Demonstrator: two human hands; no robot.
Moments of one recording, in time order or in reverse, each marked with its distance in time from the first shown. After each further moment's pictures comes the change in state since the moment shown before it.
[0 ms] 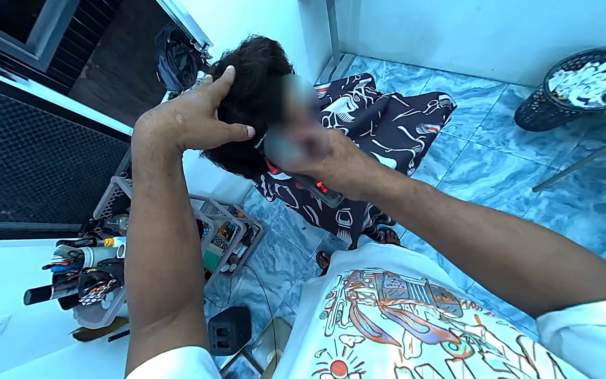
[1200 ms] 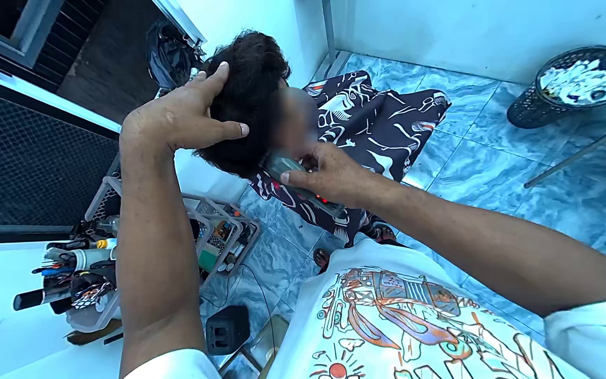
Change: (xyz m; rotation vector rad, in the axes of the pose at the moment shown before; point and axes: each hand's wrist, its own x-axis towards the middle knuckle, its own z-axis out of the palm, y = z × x) left_hand 0.001 -0.004 0.000 0.015 0.007 0.016; right_hand -0.002 0.012 0.004 -0.150 -0.003 0.027
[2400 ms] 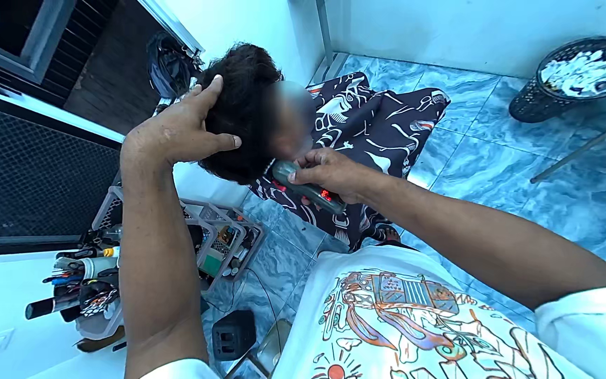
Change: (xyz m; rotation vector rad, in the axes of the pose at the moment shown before) left_hand 0.001 -0.004 0.004 -0.012 0.023 0.024; right_hand 0.014 0.024 -0.016 0.376 -0.101 0.207
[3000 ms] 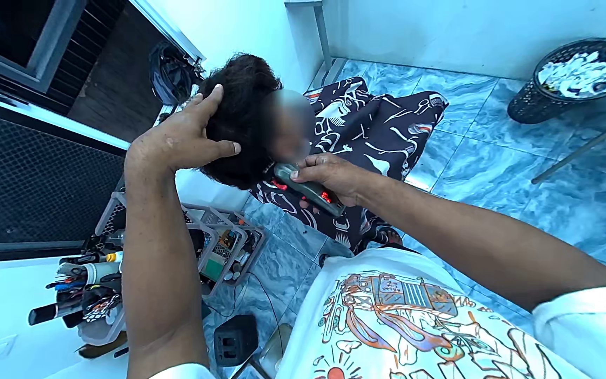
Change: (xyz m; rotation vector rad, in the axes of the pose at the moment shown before) left_hand -0.001 0.001 0.000 -0.007 0.000 -0.012; right_hand 0.004 0.003 -0.006 0.192 -0.046 0.066
